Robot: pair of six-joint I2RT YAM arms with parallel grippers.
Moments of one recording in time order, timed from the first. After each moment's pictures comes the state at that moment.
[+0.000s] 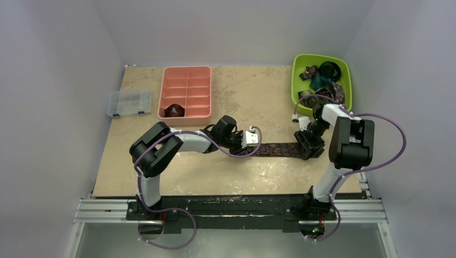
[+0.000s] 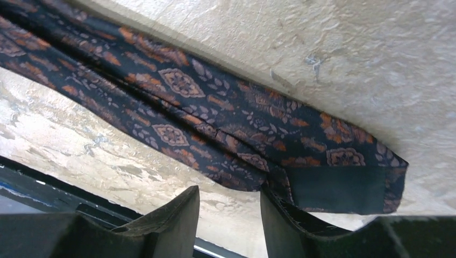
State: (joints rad) left arm -0.79 1.90 0.97 0.21 0.53 0.54; right arm -0.15 1.79 1.13 -1.08 -0.15 -0.58
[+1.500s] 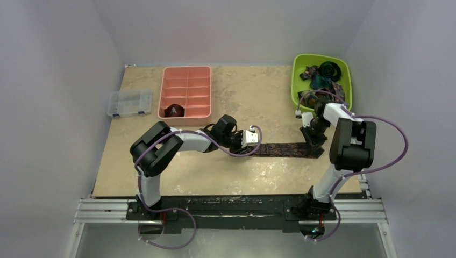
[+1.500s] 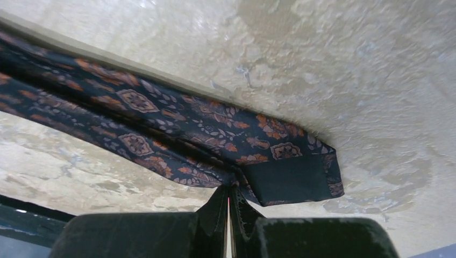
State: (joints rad) left arm -0.79 1.91 0.98 0.20 0.54 0.54; right arm -0.16 1.79 1.17 -1.02 -0.10 -0.52
